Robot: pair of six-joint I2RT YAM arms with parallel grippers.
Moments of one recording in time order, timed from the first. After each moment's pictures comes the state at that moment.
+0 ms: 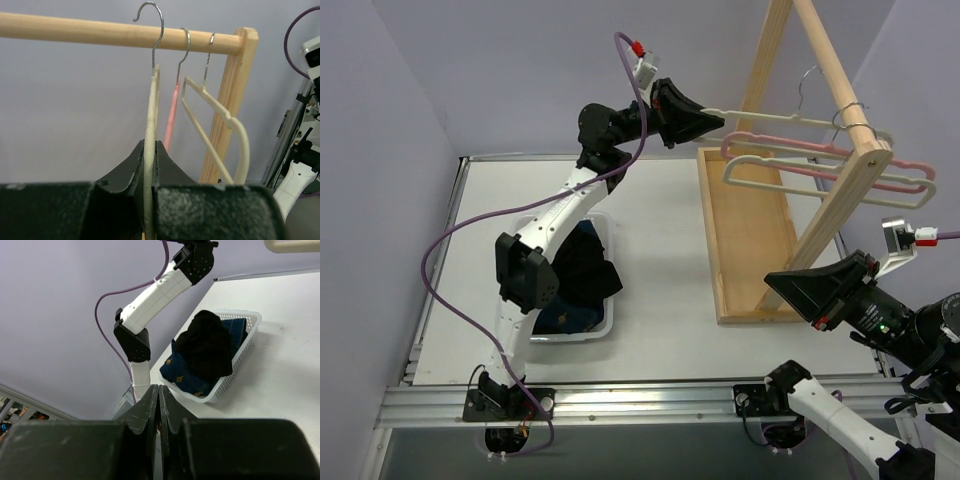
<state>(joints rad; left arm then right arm) -0.62 2.21 2.32 0.73 0.90 -0.85 0.53 0.60 1.50 -0.86 -0.29 0.68</state>
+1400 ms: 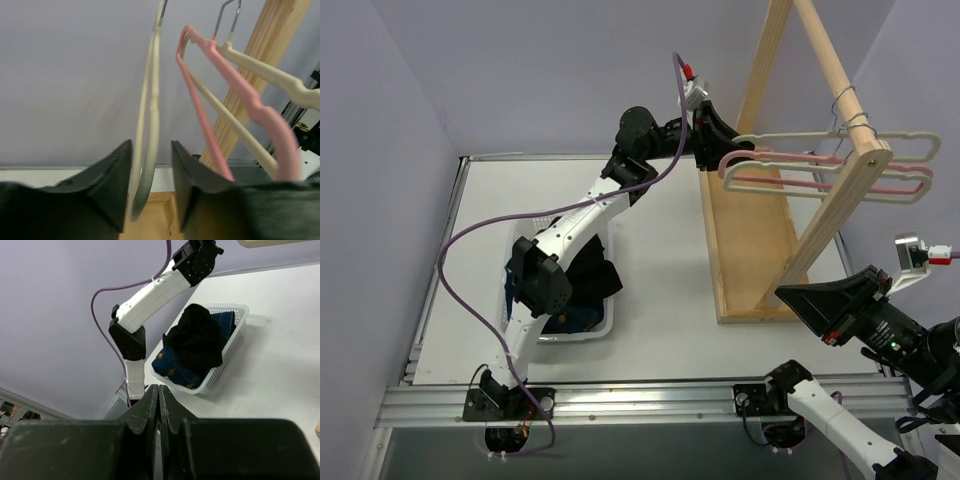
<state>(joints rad) -0.73 2.26 2.37 0.44 0.89 -0.64 0.49 0.56 1.54 -0.96 -0.29 0.66</state>
